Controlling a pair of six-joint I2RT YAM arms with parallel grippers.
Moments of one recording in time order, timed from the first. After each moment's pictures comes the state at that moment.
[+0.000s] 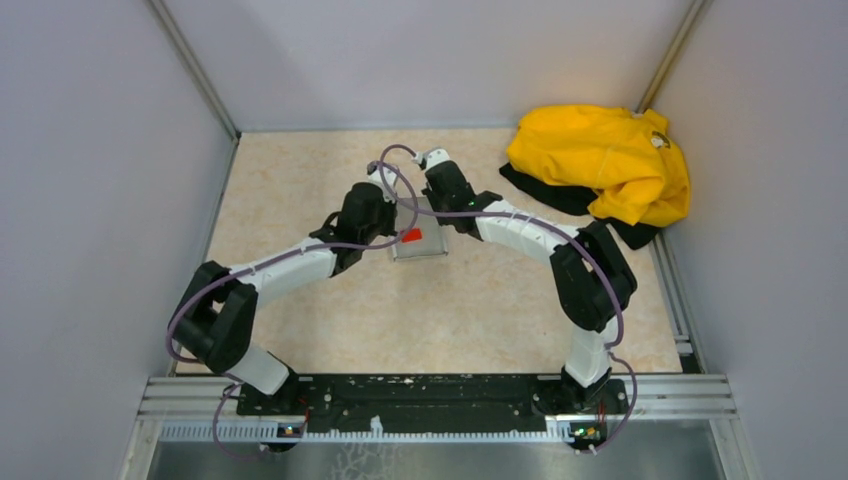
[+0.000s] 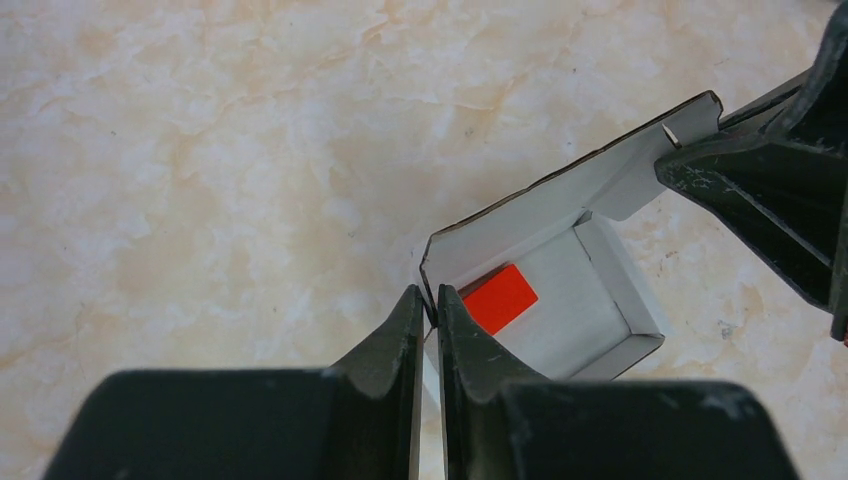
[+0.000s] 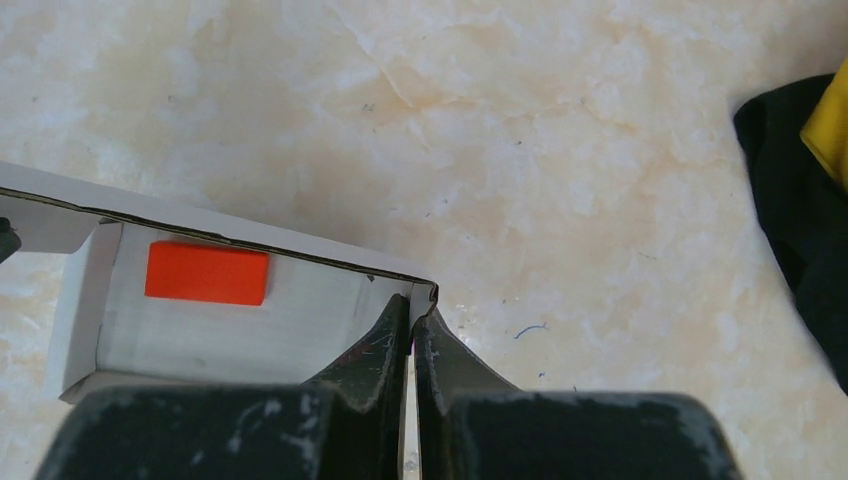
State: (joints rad) left arm -0.61 1.55 0.92 0.17 -0.21 -0.15; right arm 0.69 1.83 1.35 -0.24 0.28 0.05
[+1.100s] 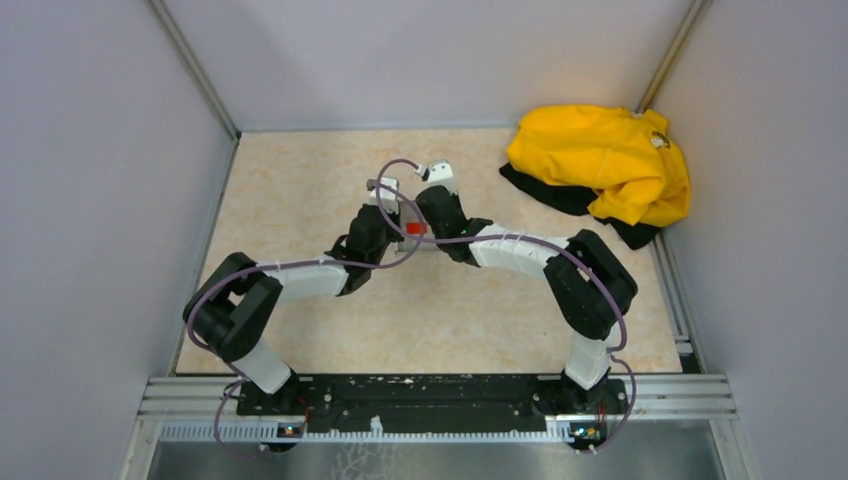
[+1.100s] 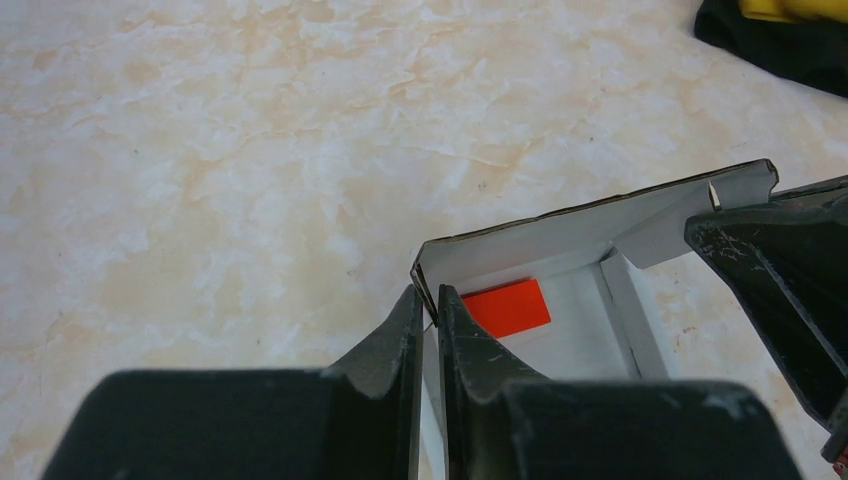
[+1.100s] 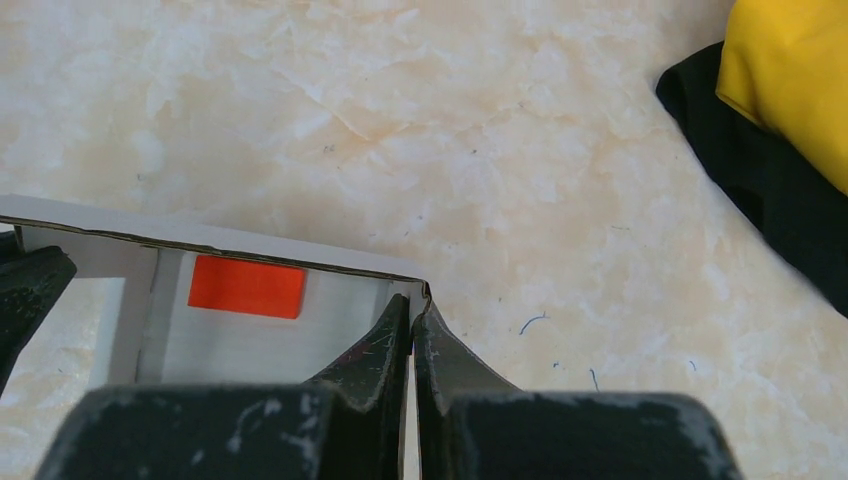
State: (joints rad) left arm -0.69 1.63 0.75 0.61 -0.42 -0.17; right arm 0.80 1.79 1.16 0.04 0.60 0.17
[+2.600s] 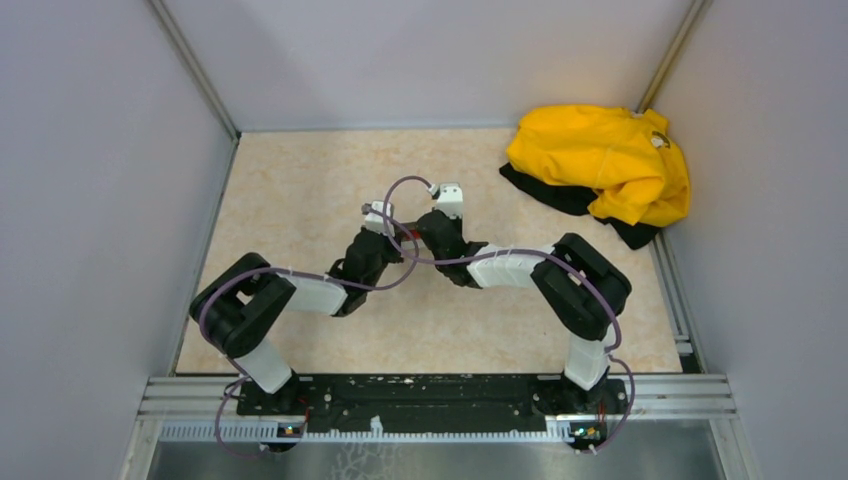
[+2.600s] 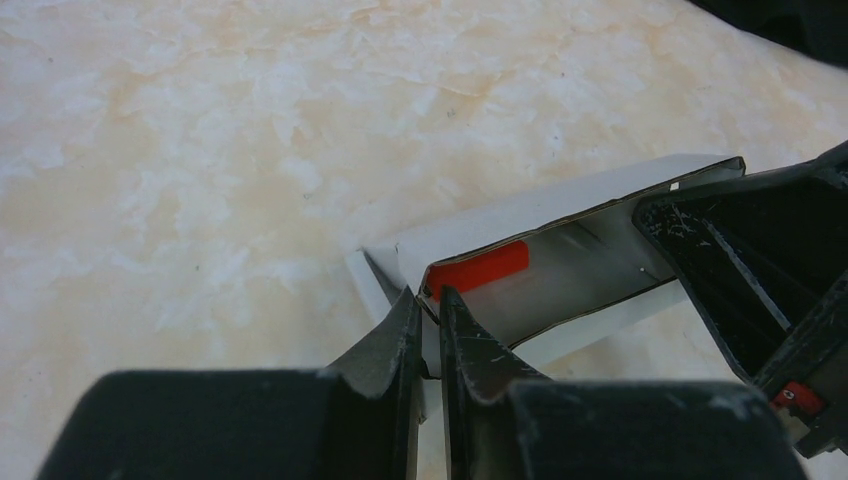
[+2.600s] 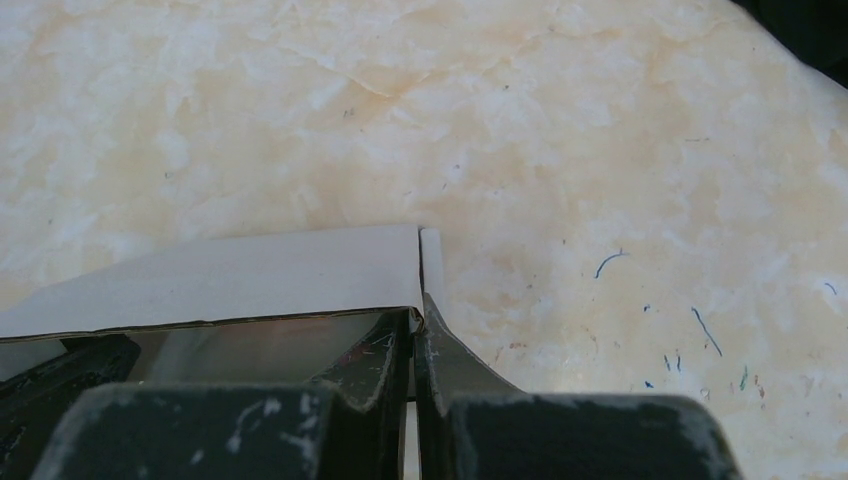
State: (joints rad) left arm -0.72 1.67 0.57 0.85 -0.39 -0.25; right arm 0.85 1.81 1.00 0.26 0.68 0.41
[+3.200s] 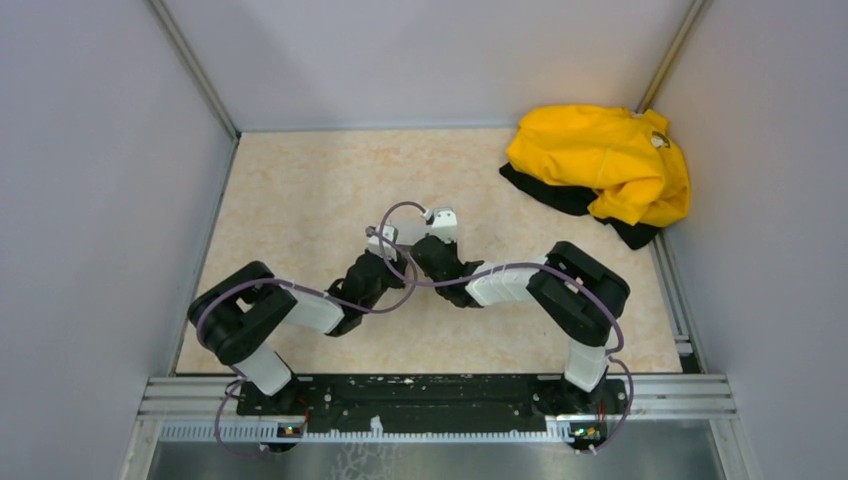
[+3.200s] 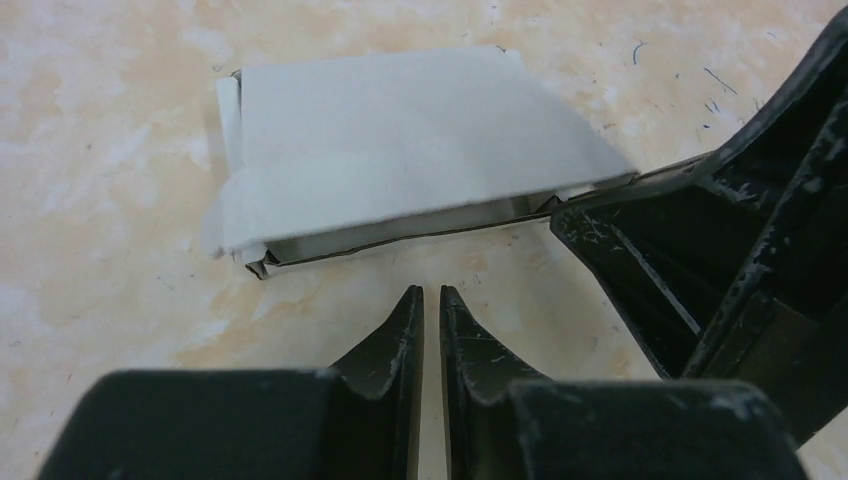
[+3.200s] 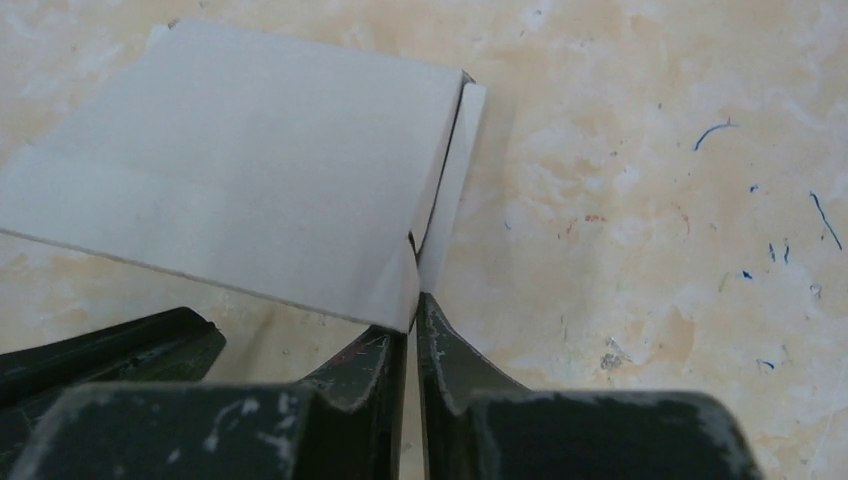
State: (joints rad) left arm -0.81 1.64 0.43 0.89 -0.36 -0.32; right arm 0.95 1.79 0.88 0.26 0.64 0.50
